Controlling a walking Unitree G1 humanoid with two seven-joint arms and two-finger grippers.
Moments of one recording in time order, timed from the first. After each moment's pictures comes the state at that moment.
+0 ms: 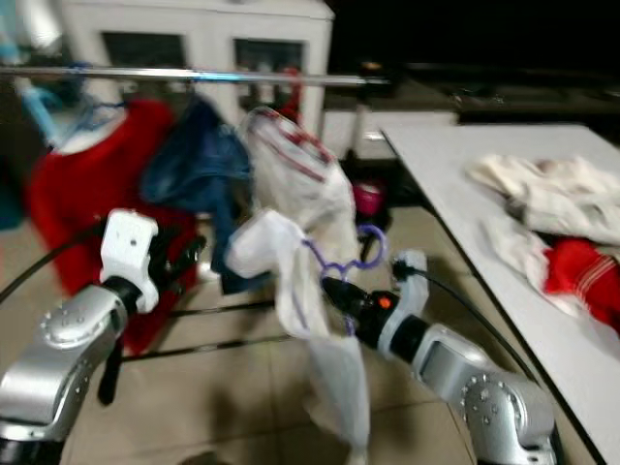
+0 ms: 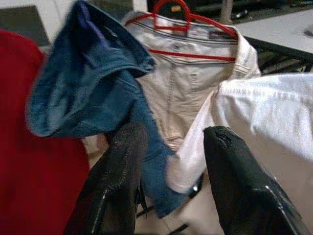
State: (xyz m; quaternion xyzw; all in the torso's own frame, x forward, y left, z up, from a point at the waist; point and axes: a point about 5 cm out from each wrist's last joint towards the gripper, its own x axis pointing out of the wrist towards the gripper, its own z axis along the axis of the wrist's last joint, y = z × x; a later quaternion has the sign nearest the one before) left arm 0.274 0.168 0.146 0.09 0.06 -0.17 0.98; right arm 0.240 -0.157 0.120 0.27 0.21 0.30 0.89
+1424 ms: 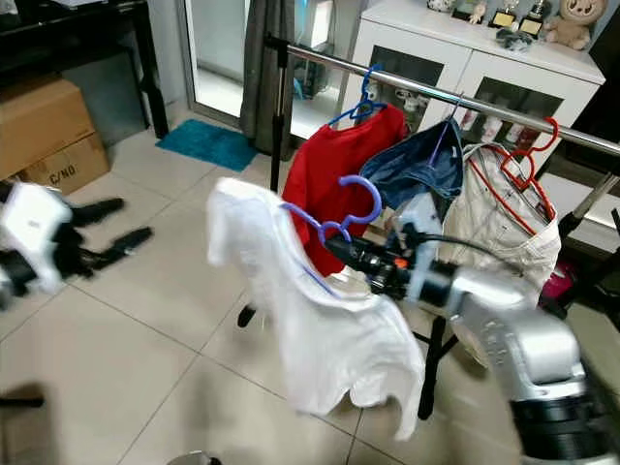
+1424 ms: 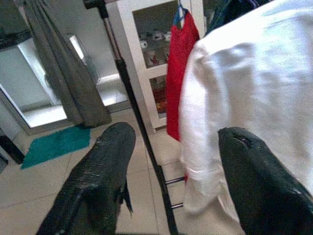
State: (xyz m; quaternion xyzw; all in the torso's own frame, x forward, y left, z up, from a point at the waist) left arm 0.269 0.251 0.194 0.18 0.03 -0.29 0.94; right arm 0.270 -0.173 0.175 0.03 0.07 0.50 0.86
